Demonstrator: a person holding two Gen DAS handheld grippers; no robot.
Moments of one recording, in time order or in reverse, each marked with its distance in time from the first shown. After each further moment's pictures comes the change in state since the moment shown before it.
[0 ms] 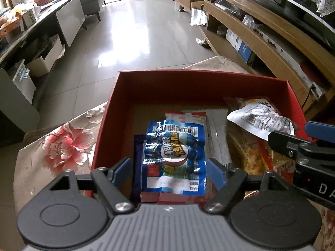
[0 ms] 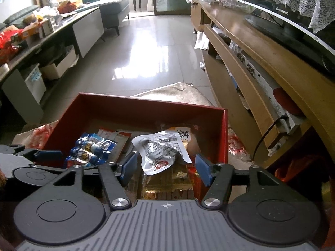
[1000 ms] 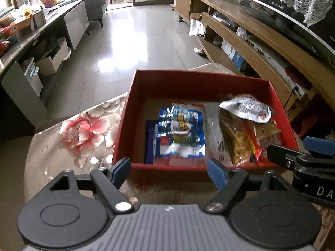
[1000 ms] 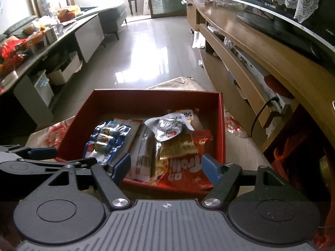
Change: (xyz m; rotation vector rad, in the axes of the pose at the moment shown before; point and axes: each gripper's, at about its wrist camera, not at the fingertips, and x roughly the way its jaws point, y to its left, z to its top) left arm -0.058 0.020 -0.040 -0.022 -0.055 -0.038; right arm -0.042 0.007 -0.032 0.066 -0.010 0.021
